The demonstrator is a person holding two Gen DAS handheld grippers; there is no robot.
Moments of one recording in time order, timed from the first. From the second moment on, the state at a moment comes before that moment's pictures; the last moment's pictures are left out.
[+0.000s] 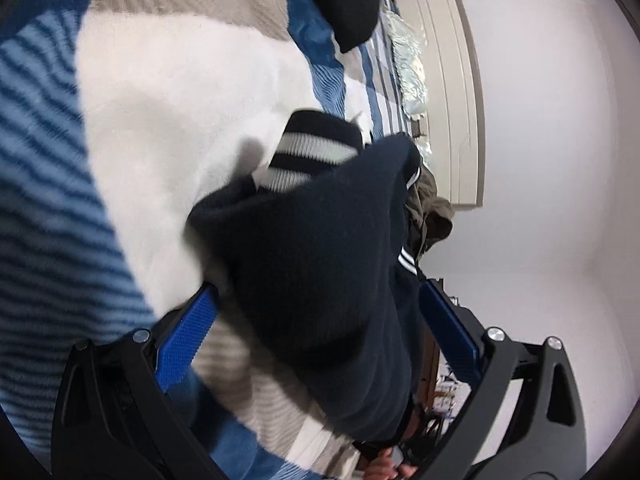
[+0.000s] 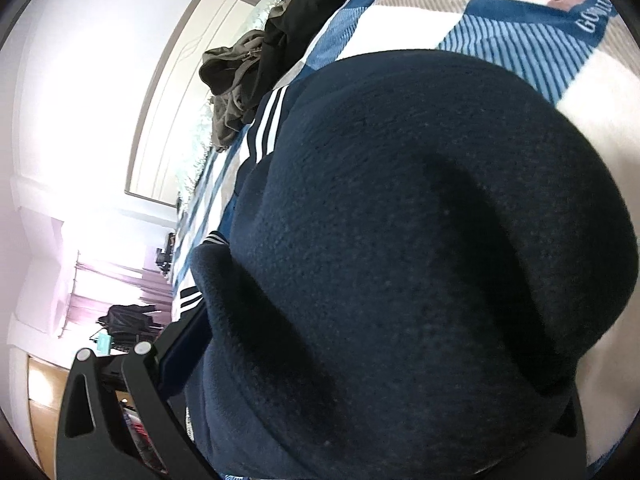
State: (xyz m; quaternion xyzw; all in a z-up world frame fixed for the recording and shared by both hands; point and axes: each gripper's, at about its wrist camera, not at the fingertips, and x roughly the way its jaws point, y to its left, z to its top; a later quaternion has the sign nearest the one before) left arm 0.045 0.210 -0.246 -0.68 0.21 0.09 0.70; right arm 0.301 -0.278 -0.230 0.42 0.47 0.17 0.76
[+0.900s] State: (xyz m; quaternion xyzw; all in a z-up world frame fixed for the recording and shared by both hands) left arm 0.110 0.230 -0.204 -0.60 0.29 0.13 0.74; right arm 0.302 -0.297 -0.229 0.48 0.48 0.16 0.71
